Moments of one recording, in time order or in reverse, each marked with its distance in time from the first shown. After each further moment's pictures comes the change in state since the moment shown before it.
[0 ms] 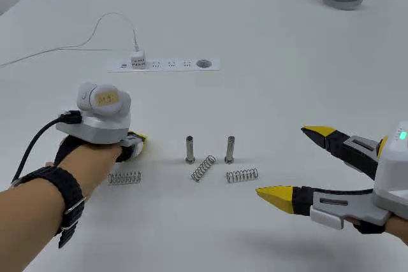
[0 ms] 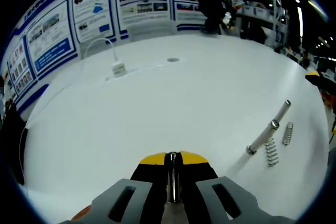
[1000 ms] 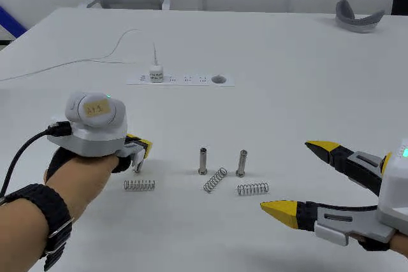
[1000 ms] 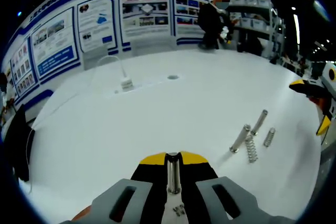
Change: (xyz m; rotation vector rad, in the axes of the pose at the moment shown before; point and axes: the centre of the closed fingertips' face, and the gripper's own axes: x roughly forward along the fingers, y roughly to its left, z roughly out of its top) left arm -0.052 0.001 0.011 -0.007 -0.112 -0.004; right arm 0.002 0.012 0.011 -0.030 -0.008 0.037
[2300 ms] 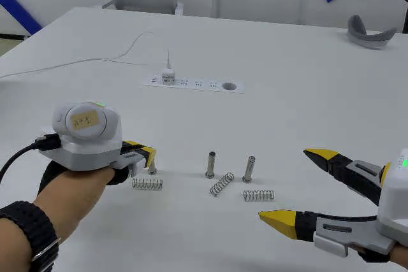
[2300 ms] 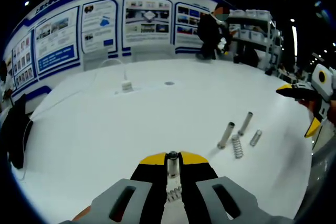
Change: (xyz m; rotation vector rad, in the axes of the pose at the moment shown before) left arm -0.025 -0.008 -0.007 -0.053 -0.073 -0.047; right arm 0.007 0.015 0.010 -0.043 0.020 0.046
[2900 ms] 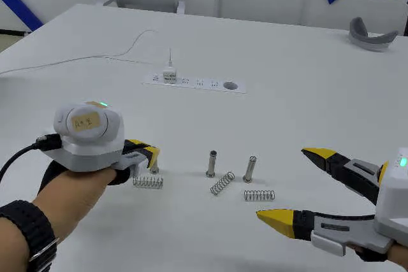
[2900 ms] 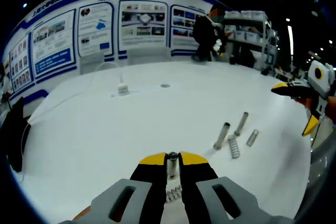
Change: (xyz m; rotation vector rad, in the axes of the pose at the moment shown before) left arm 0.002 -0.005 0.002 0.020 -0.022 -0.026; right arm 0.003 0.003 0.001 -0.006 0.005 0.010
